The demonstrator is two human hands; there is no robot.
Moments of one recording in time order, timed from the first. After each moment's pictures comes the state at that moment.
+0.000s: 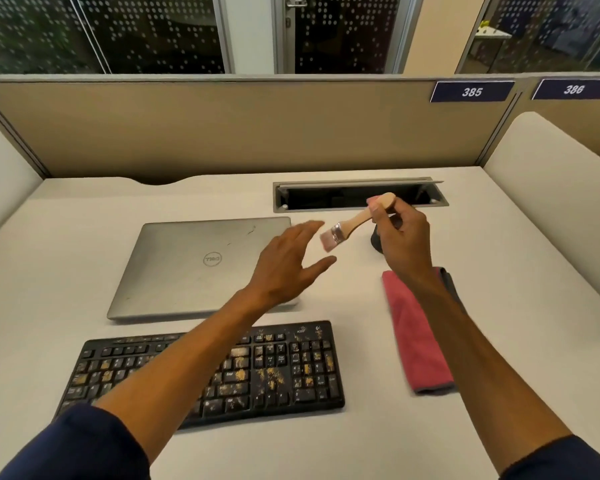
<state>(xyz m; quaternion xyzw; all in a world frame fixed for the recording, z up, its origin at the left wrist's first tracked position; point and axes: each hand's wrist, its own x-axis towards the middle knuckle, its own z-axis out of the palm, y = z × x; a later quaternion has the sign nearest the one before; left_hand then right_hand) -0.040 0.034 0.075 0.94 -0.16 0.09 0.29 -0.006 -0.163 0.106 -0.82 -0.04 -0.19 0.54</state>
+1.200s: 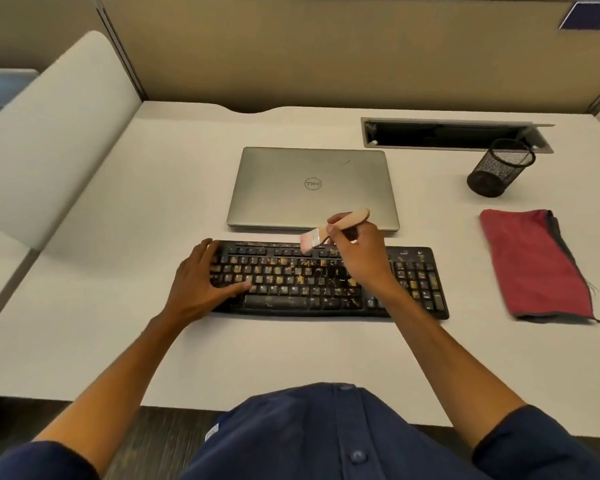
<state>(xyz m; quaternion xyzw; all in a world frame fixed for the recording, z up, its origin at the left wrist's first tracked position) -0.240 0.335 -0.036 0.95 0.08 0.02 0.30 -0.147 0.047 0.028 -0.82 -0.07 0.04 0.57</state>
